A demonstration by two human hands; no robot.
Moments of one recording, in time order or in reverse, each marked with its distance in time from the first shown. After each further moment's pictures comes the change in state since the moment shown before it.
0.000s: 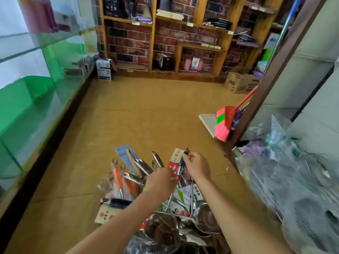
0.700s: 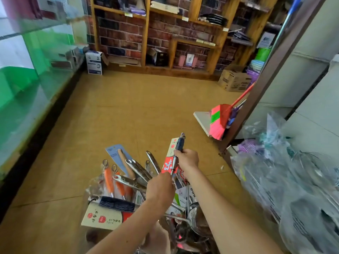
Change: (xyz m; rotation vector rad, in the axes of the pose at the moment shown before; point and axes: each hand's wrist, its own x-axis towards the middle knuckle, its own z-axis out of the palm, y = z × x) left_hand 0.015 0.002 0.037 0.071 0.038 -0.036; right_hand 0.043 -0.007 0.038 0.531 0.041 0.257
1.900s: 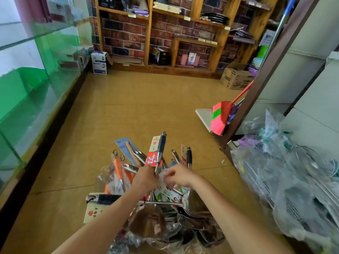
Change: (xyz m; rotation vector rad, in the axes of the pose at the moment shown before) left_hand -0.015 -0.062 -0.016 -0.275 -0.088 -0.138; right_hand -0.083 0.011 -0.025 -0.672 -0.726 -0.170
